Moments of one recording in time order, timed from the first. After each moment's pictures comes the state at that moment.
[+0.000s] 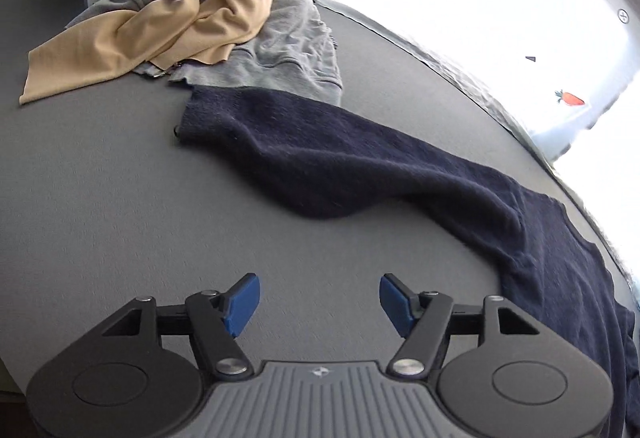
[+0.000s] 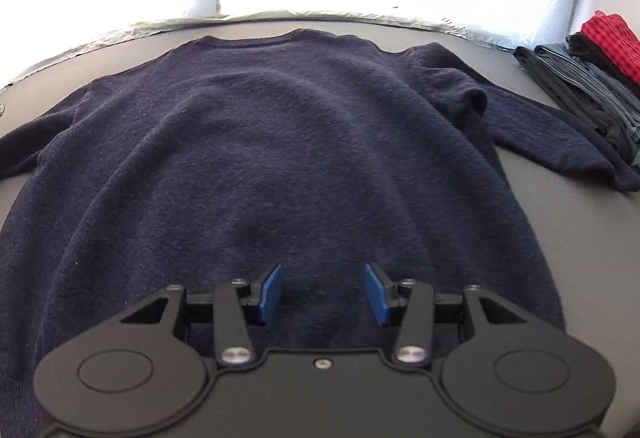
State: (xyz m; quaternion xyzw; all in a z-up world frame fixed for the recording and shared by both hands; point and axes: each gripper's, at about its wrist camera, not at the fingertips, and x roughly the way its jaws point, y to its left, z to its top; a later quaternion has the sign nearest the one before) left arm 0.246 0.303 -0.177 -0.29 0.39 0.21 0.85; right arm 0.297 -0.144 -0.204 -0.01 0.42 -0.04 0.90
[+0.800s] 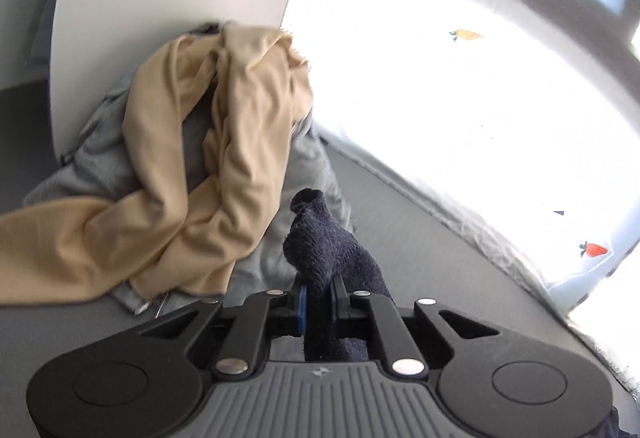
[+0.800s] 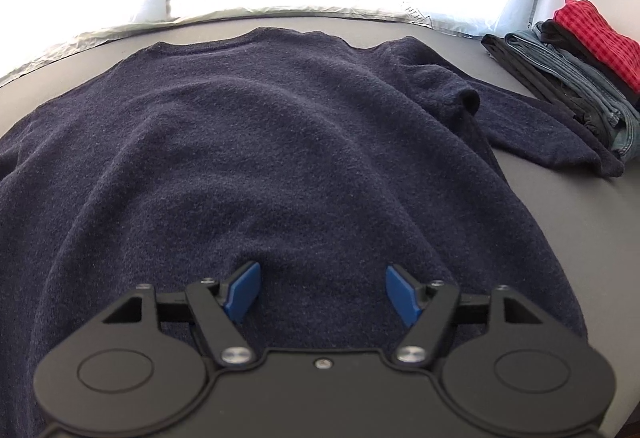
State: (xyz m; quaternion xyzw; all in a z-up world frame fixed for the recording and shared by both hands) left arm 0.331 0.425 -0.098 -0.25 0.21 0.22 0.92; right arm 0.337 -0.129 -0.208 0.01 0.43 -0.14 0.89
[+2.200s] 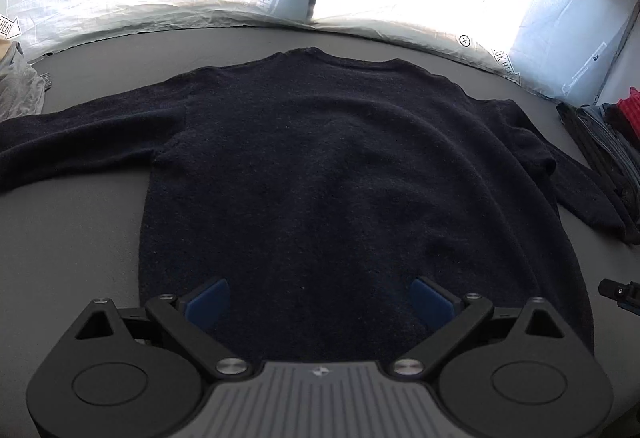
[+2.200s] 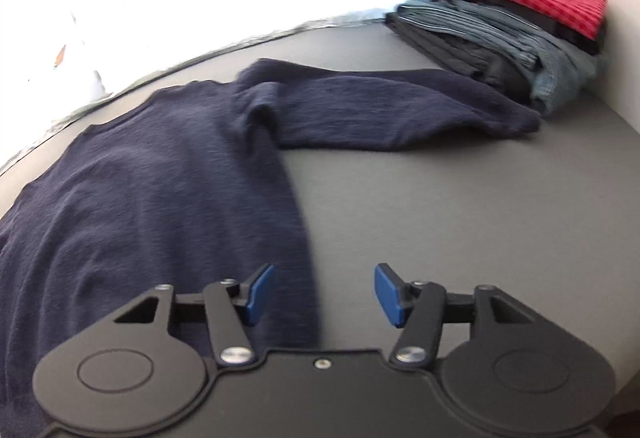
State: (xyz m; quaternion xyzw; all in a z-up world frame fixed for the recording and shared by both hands) left arm 0.285 -0.013 -0.152 -0.07 0.46 0.00 0.89; right arm 0.256 -0.362 -0.178 0.13 0.41 -0.13 0.89
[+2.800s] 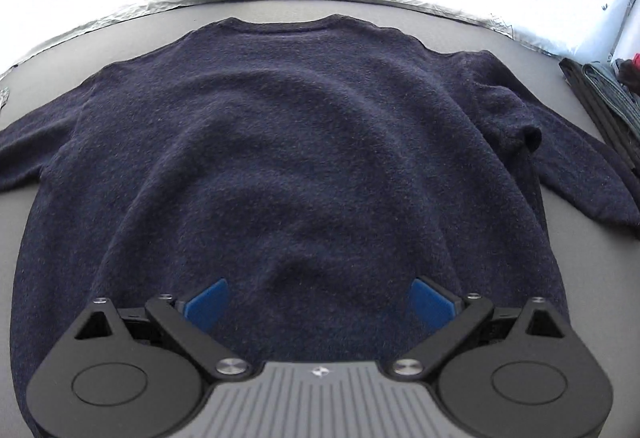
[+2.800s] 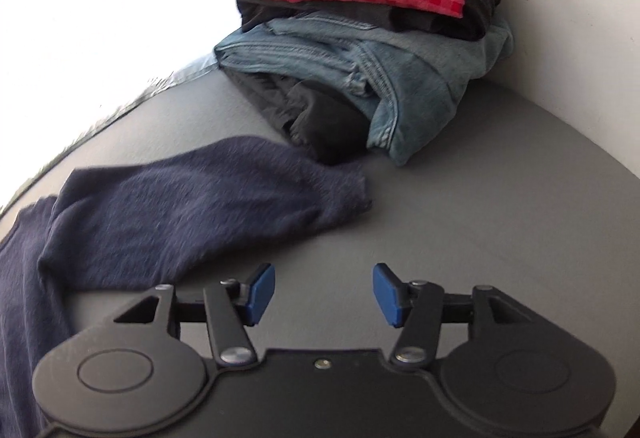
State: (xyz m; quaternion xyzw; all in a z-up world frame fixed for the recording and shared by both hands) left arm 0.365 -0.139 -0.178 -0.02 0.50 0.02 0.86; right arm 0.309 -0.555 -0.197 0.20 0.36 -0.23 0.88
